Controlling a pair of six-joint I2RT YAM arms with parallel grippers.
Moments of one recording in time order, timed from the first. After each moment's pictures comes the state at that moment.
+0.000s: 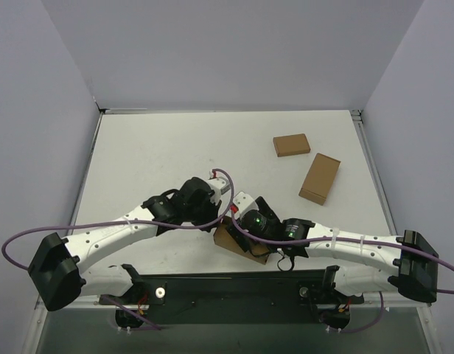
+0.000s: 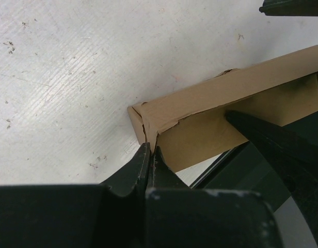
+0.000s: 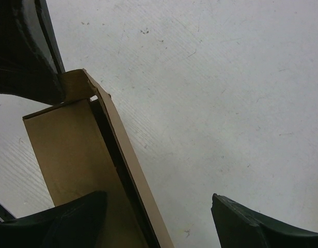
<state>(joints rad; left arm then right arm) -0.88 1.24 0.88 -0.47 0.09 -0.28 1.17 1.19 0.73 -0.39 0.46 0.19</state>
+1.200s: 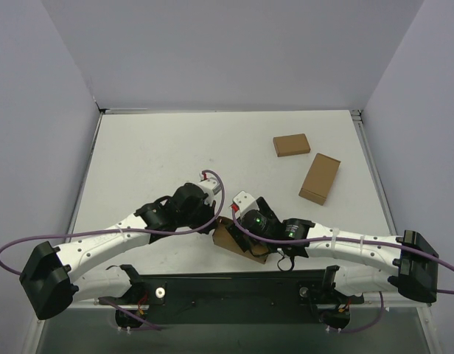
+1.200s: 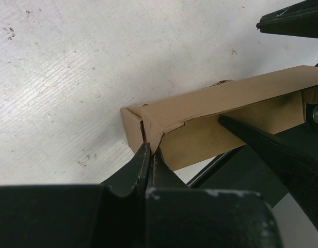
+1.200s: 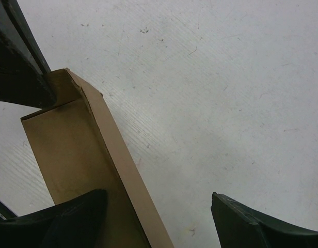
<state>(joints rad) -0.88 1.15 0.77 -0.38 0.06 -0.43 1.16 1.19 0.73 -0.39 0.46 0.22</state>
